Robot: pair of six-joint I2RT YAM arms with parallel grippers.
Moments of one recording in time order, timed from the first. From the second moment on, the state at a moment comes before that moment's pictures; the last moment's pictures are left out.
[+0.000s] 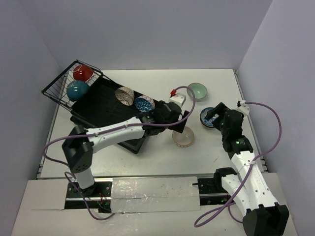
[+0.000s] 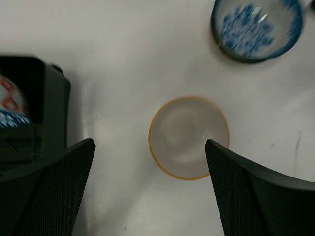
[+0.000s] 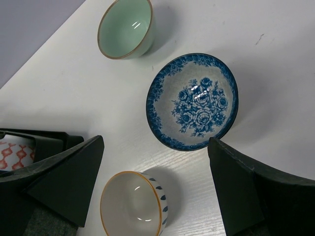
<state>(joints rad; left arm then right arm) -1.07 1.71 1.43 -0.30 -0.38 -0.37 0.08 0.72 0.58 -0.31 0.22 0.67</state>
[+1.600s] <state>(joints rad) -1.02 2.10 1.65 -0.57 -0.23 -0.54 0.10 0.75 0.55 -0.31 0.16 0.62</state>
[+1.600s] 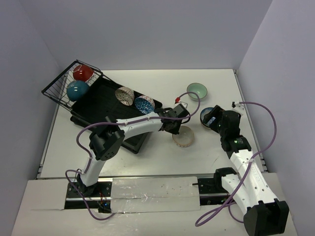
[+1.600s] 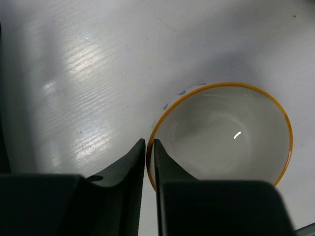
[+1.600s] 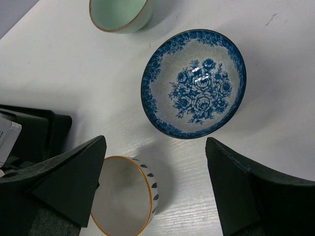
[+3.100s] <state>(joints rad) -0.57 1.14 0.52 0.71 -0.54 0.89 0.17 0.71 0.55 -0.31 0.20 0.61</state>
